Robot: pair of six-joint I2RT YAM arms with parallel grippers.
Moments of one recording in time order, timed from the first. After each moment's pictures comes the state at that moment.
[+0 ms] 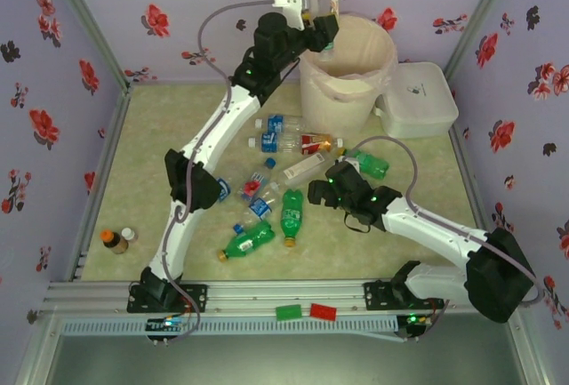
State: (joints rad) left arm -0.65 2.36 2.59 -0.10 0.10 -0.46; right arm 0.75 1.19 0.69 -0.40 0.21 0.71
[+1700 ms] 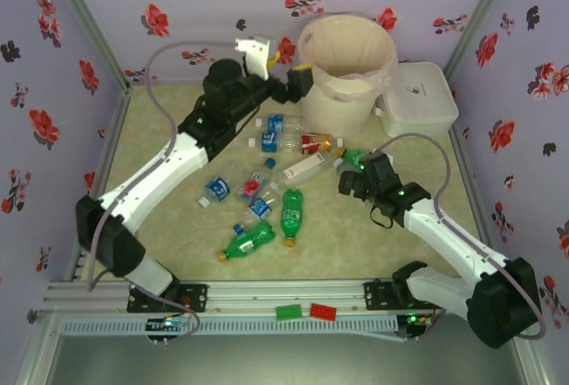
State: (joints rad) left arm -0.69 1.53 1.49 0.07 0.07 -0.26; right arm 0.48 1.08 0.70 -0.56 0.21 0.58
